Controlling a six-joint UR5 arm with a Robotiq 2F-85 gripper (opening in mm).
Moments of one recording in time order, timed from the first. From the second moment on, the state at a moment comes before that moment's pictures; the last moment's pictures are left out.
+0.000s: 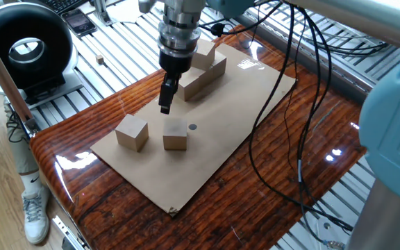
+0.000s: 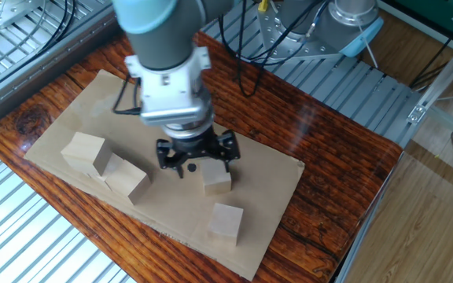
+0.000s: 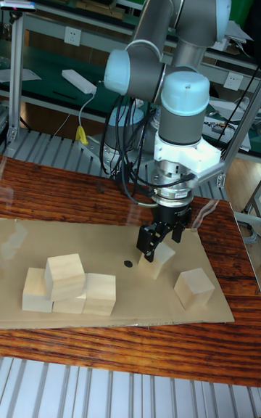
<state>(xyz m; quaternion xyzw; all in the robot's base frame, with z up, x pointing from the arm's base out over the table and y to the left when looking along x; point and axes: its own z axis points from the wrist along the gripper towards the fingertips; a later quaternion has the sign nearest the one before) 0.544 0.119 0.077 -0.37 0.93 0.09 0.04</state>
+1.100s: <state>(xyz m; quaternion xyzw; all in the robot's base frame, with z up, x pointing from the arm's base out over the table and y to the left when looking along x) 0.534 0.121 0.033 -0.40 0.91 0.10 0.07</state>
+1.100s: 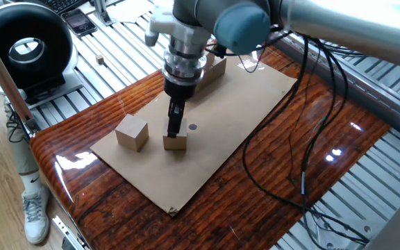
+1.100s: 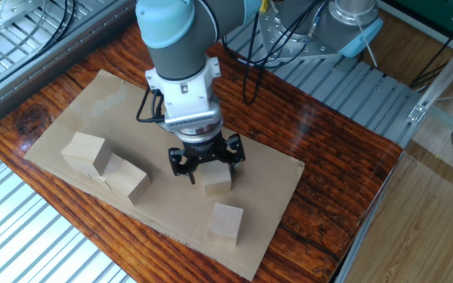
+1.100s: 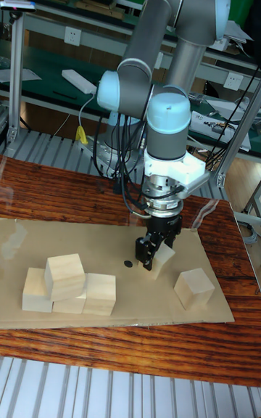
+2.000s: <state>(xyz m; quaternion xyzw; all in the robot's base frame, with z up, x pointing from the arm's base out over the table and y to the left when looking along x) 0.566 0.071 0.088 -0.24 0.96 0.08 0.06</state>
